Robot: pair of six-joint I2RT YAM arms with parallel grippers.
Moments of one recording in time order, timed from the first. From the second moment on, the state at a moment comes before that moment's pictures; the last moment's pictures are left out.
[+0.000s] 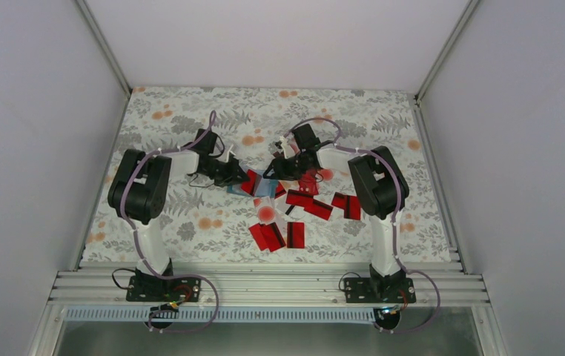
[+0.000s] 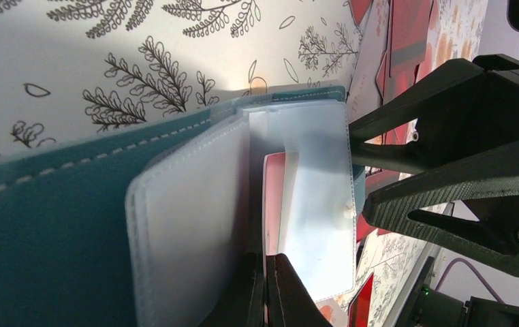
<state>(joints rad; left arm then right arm) -0.25 1.92 1.04 -0.29 0.80 -0.42 0.50 2.11 1.33 -0.32 -0.73 0.36</state>
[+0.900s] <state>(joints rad) -0.26 1.94 1.01 -0.15 0.80 -0.58 0.50 2.10 1.30 -0.27 -0.74 0.37</state>
